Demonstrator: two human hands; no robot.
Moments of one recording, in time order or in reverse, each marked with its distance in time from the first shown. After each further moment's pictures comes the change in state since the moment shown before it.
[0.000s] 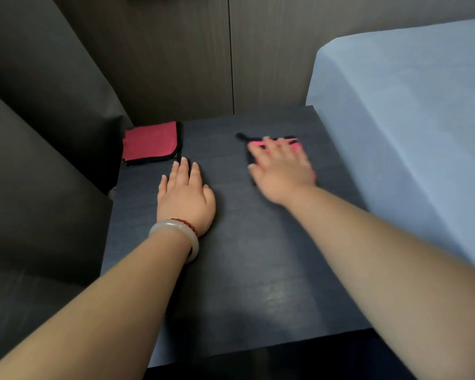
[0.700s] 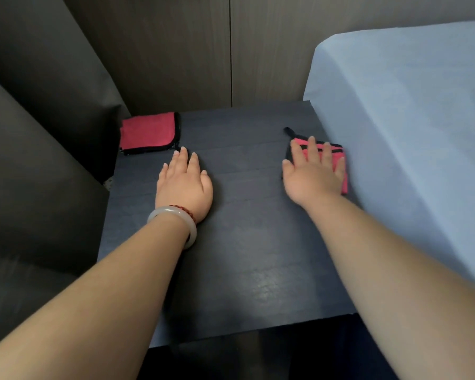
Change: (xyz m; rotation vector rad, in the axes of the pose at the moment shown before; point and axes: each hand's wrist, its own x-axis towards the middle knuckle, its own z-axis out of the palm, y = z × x) left_hand 0.000 0.000 0.000 -0.054 0.035 0.025; right_hand -0.036 0.030 -0.004 0.044 -0.049 0.345
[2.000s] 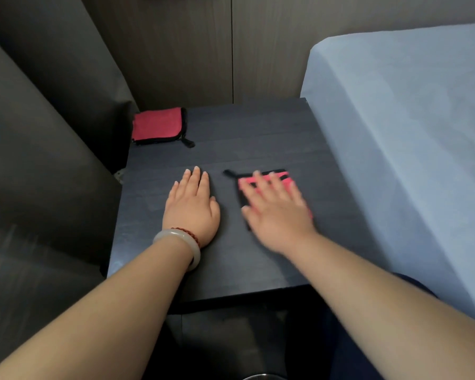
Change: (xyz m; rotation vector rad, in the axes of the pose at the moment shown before) left_hand -0.079 0.002 -0.002 0.031 -0.049 0.075; right_hand -0.113 -0.014 0.026 -0.048 0.030 -0.440
